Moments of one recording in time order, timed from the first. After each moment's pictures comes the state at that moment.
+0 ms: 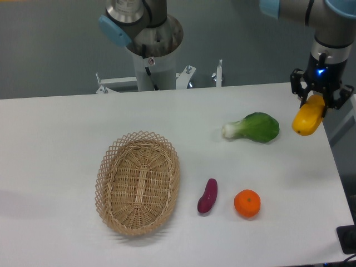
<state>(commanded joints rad) 2.92 -1.83 -1.52 -1.14 1.48 1.56</state>
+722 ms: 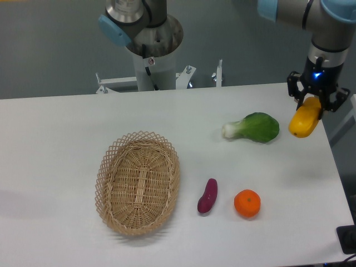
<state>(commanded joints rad) 2.89 -1.84 -1.57 -1.11 1.48 1.46</state>
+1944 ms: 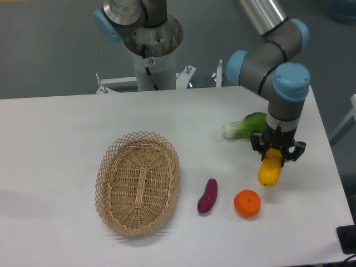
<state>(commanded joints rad) 2.74 -2.06 -1.72 -0.74 1.53 1.22</state>
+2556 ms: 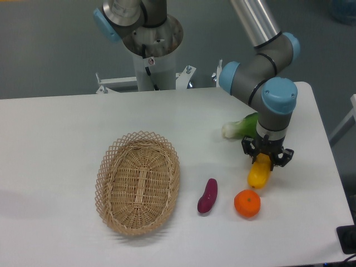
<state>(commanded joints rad) 2.73 -2.05 -1.76 -0.74 1.54 1.24</state>
